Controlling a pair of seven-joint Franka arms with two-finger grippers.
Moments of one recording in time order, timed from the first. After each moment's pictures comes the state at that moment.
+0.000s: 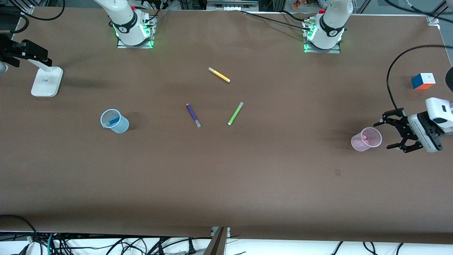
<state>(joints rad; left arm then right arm) 0.38 0.26 -0.22 -1.68 -0.35 1.86 1.16 0.08 -0.04 -0.12 -1.56 -0.02 1.38 -0.08</state>
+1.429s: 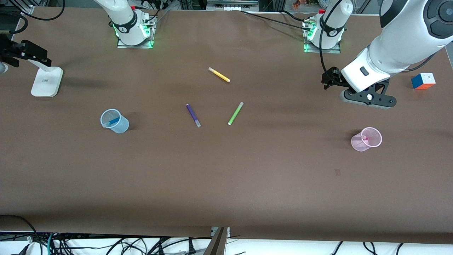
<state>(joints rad) 0.01 0.15 -0.32 -1.47 -0.01 1.47 -0.13 0.08 -0.04 -0.13 -1.56 -0.02 1.38 -0.08</state>
